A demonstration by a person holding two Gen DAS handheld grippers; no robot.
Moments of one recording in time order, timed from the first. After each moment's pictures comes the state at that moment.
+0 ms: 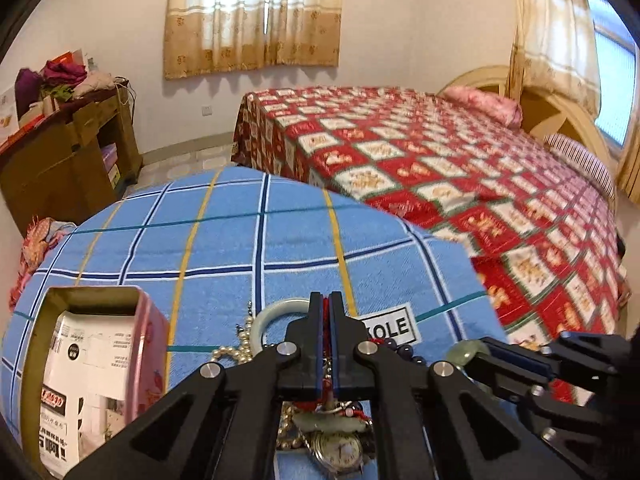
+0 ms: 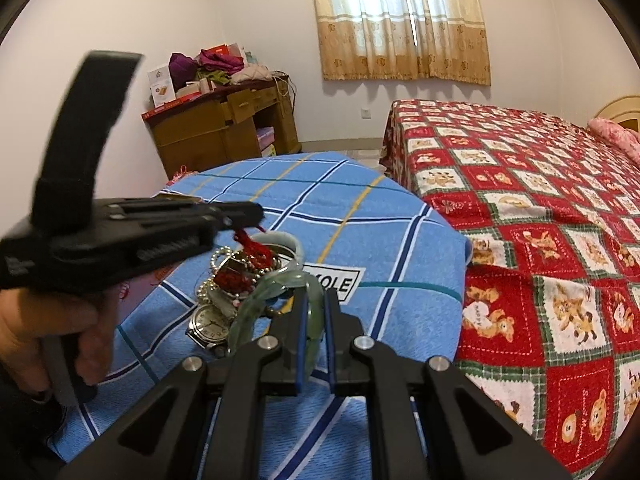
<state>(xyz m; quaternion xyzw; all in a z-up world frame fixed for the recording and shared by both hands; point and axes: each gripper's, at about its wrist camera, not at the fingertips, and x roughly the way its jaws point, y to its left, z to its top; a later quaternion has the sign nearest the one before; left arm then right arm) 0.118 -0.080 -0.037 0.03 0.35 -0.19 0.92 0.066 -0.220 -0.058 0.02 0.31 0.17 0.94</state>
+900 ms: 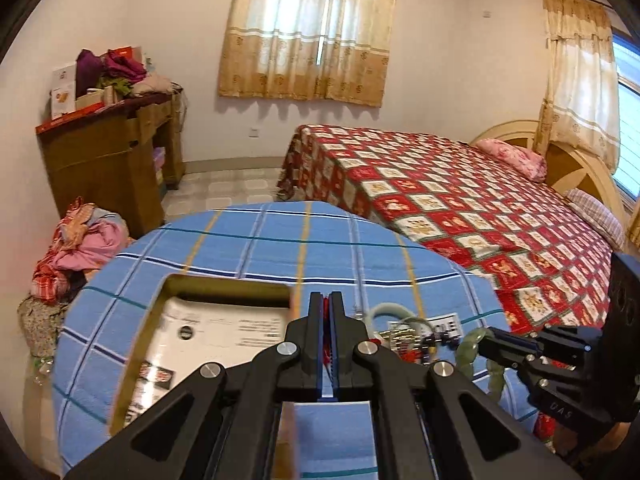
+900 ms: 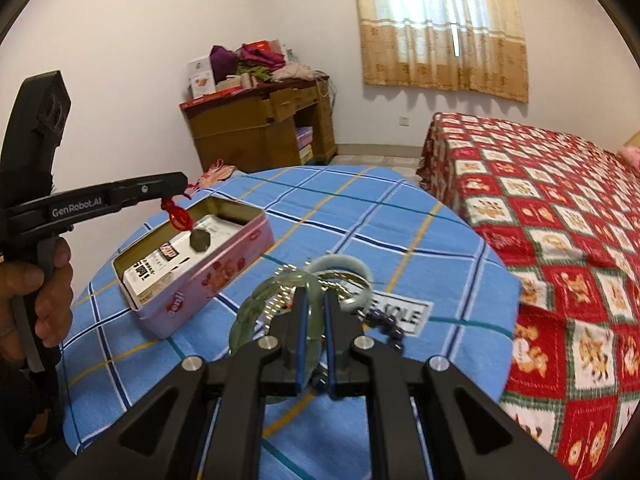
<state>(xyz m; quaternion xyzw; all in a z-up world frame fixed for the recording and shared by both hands) 0.074 0.034 0.003 -0.02 0.30 -0.12 0.95 0.071 -0.171 -0.032 -0.01 0.31 0.24 0.92</state>
